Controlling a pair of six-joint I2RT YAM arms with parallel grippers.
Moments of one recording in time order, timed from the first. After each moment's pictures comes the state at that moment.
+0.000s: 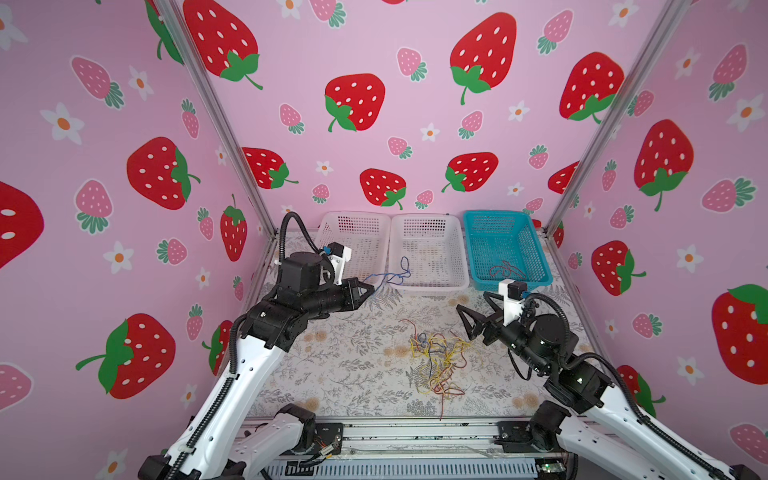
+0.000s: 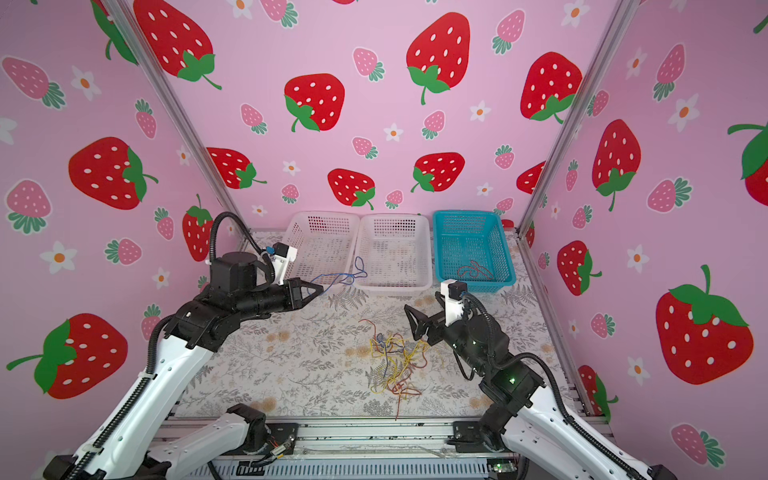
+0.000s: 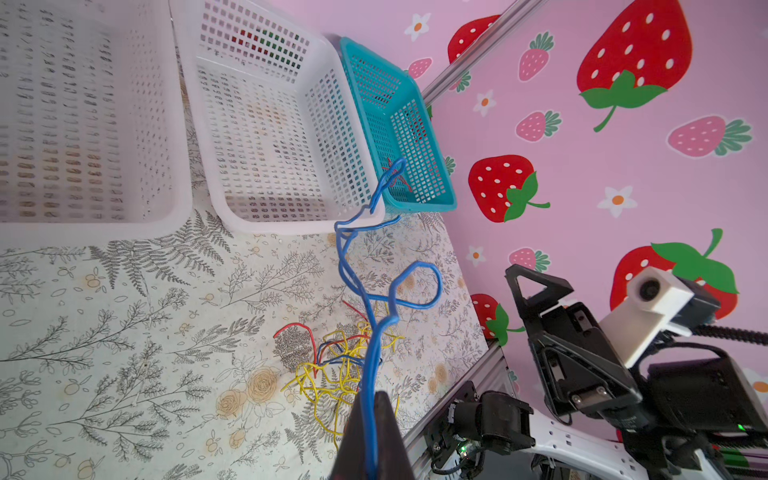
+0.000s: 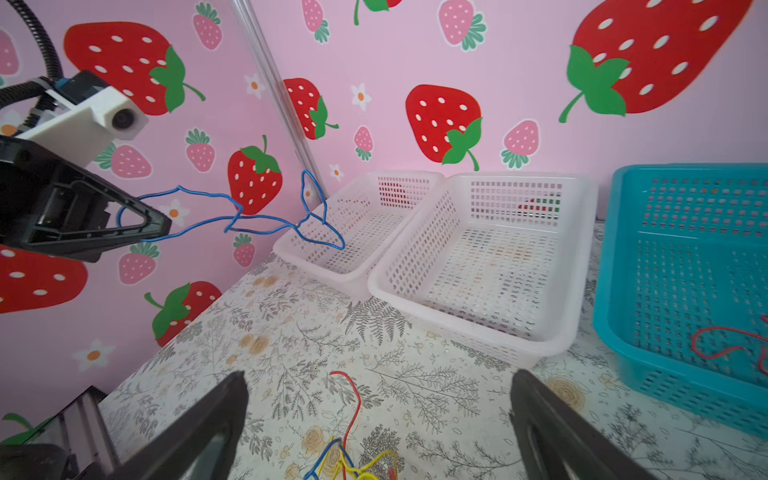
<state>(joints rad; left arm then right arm) -0.34 1.04 1.21 -0.72 0.49 -0.51 0.85 0.61 0.60 -0.09 0.14 0.30</state>
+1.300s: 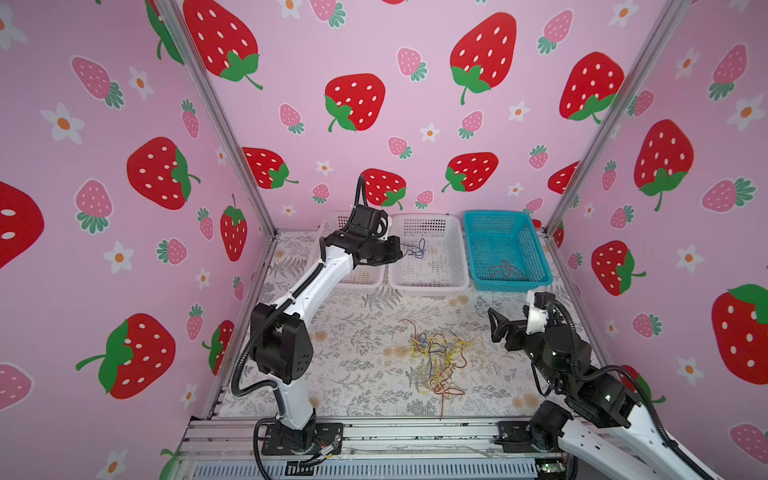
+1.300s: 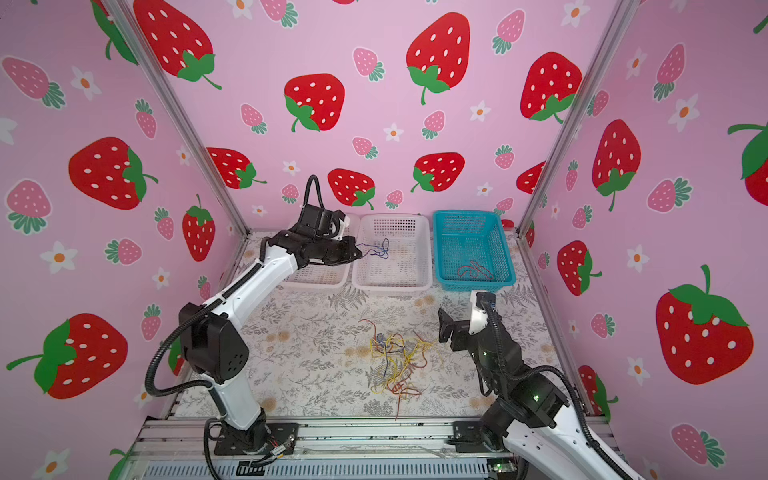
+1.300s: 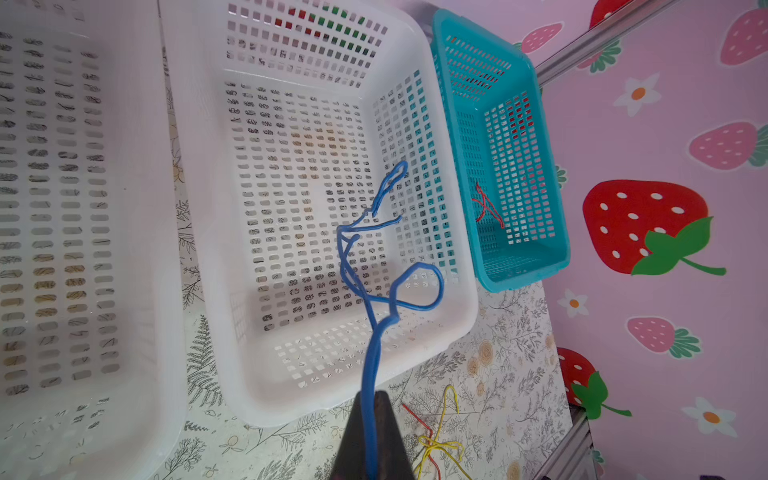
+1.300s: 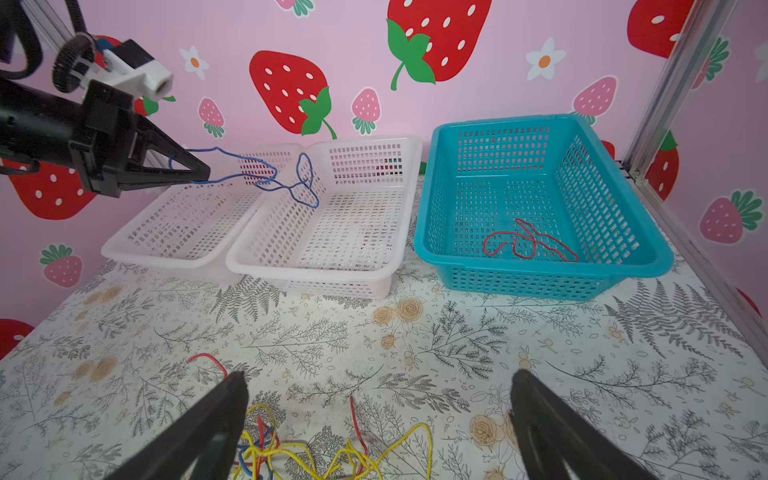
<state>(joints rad) -0.41 1.86 1.76 -0.70 0.36 -0.46 0.84 0.47 0.63 -0.46 0.48 0.33</state>
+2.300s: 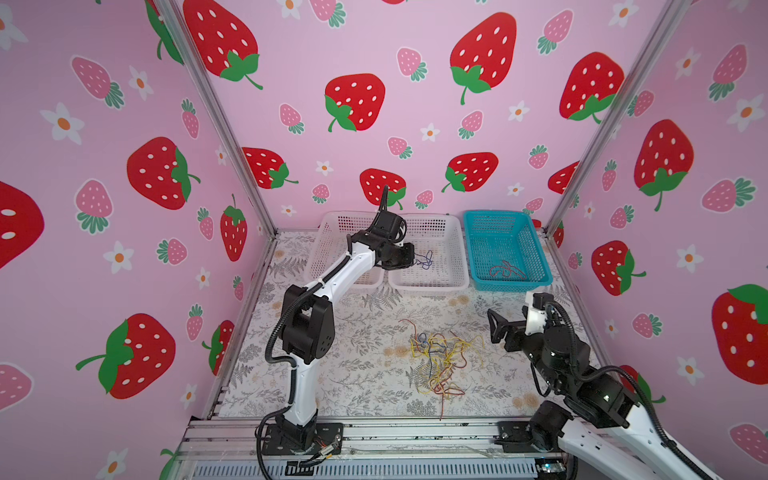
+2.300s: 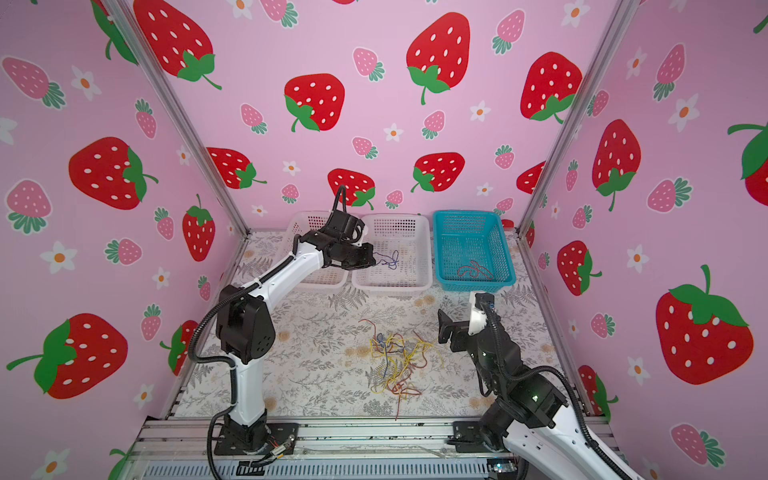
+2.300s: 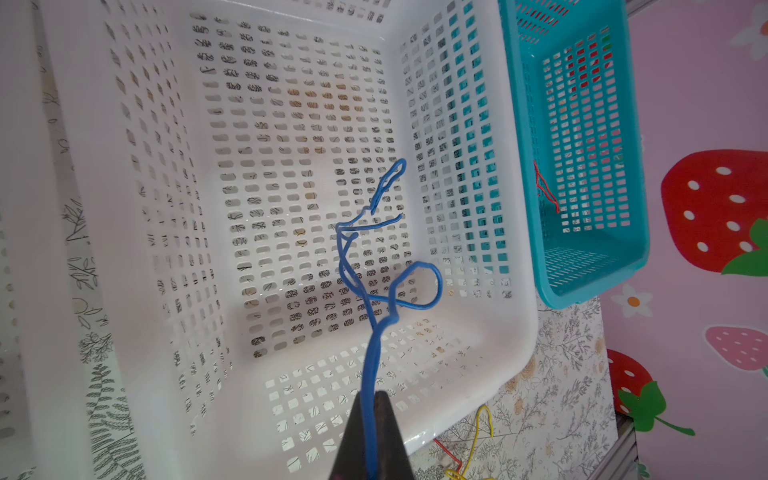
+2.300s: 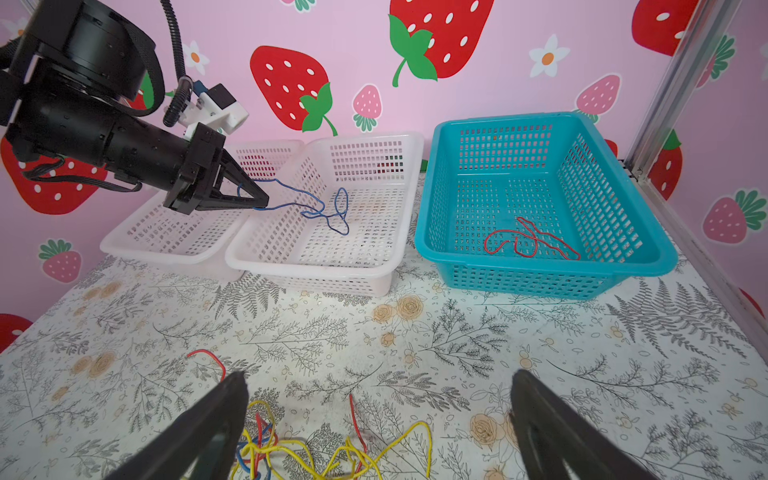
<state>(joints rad) -0.47 2.05 1.88 -0.73 0.31 -0.45 0.84 0.47 0.62 -0.46 0.47 0.32</state>
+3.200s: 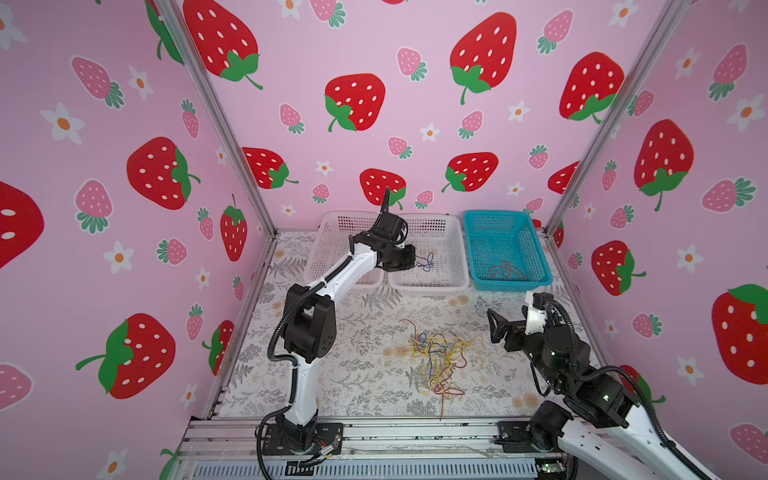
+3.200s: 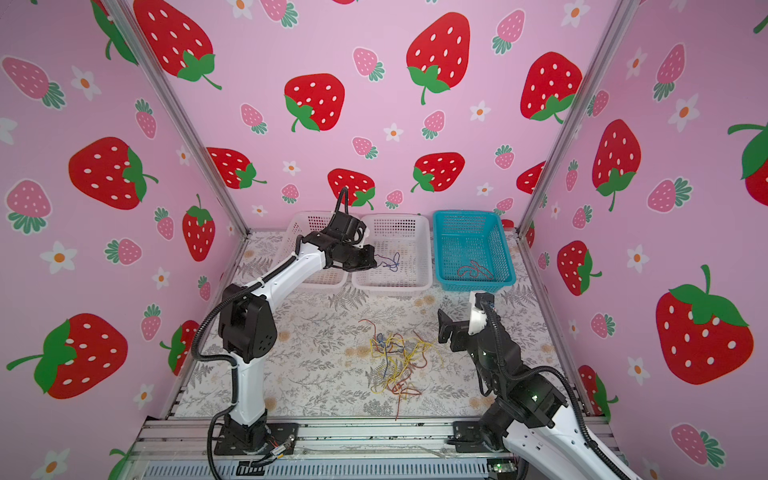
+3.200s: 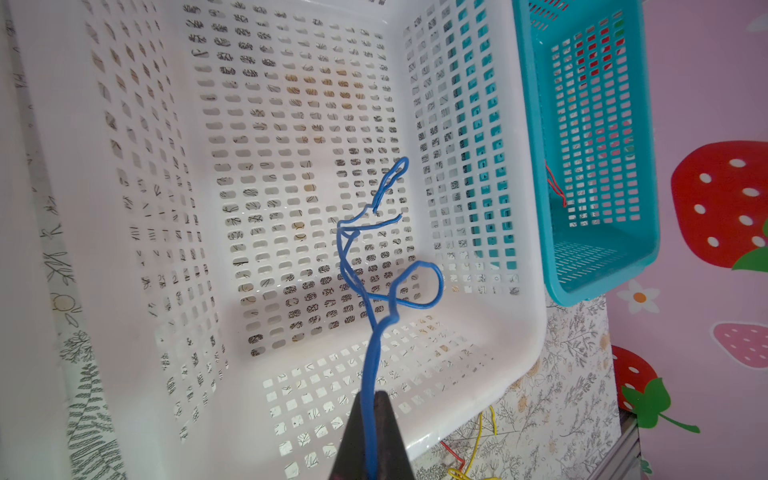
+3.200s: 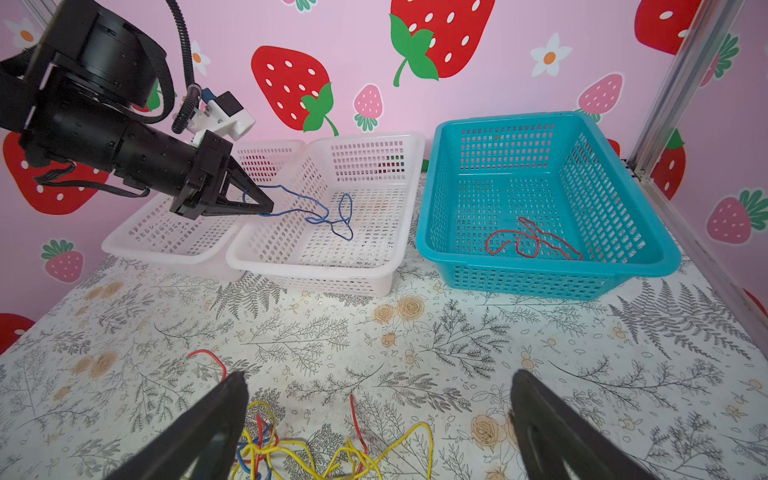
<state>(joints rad) -0.47 2.07 1.88 -0.74 0.32 -0.45 0.83 0.47 0.62 -0.45 0.45 0.32</state>
